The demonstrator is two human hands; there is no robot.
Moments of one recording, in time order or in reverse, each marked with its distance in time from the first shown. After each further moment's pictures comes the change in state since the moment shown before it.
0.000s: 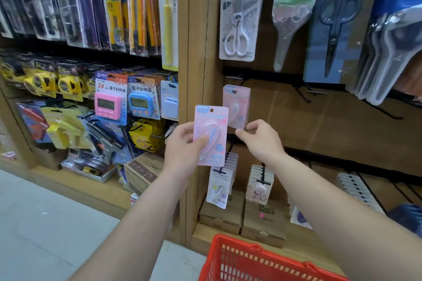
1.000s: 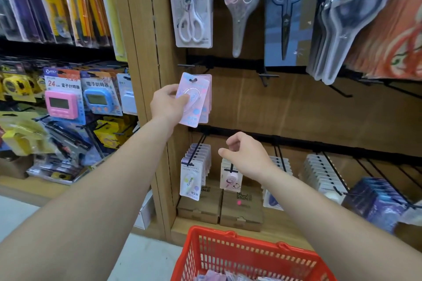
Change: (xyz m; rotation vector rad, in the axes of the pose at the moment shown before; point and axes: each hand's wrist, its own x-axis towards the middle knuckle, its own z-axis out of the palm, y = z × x) left_hand 0.075 0.018 0.080 0.291 0.046 0.068; right_hand -0.035 0.065 -0.035 -0.090 -0.158 -0.003
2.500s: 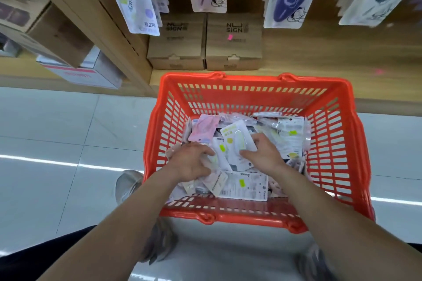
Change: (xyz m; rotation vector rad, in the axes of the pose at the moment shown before) left_hand -0.291 -0.376 0.032 0.876 -1.215 -0.318; right_hand -0.204 0.330 0.229 0.284 -0.375 0.712
